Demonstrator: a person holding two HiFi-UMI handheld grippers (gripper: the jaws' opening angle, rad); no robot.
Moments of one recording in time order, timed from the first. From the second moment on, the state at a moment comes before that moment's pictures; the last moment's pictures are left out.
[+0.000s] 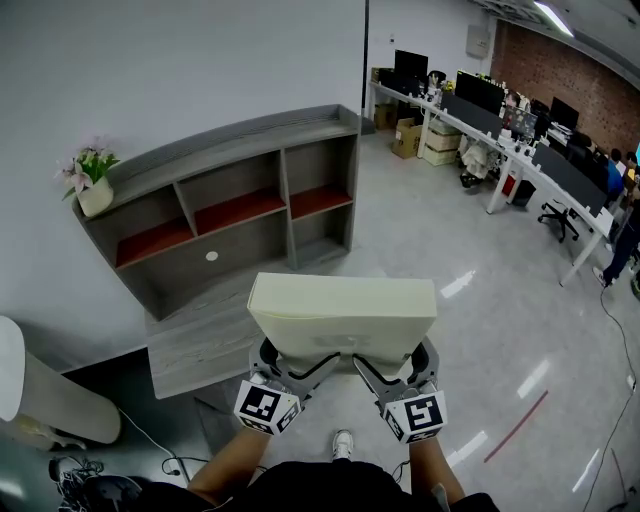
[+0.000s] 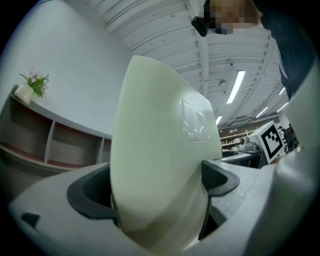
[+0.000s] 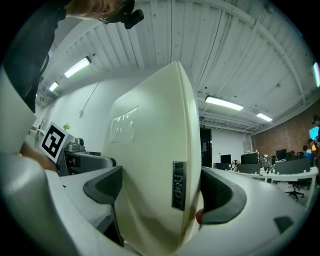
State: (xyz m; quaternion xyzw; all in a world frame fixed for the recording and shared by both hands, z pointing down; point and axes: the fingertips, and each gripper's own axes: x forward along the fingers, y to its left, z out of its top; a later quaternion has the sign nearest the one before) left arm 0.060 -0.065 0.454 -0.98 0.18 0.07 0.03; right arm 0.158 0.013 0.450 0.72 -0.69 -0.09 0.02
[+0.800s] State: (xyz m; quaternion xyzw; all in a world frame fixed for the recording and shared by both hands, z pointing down) left arm 0.090 -0.150 0.451 -0.96 0.27 0.05 0.04; right arm 0.200 -0.090 0.449 0.65 -0.76 -0.08 0.00
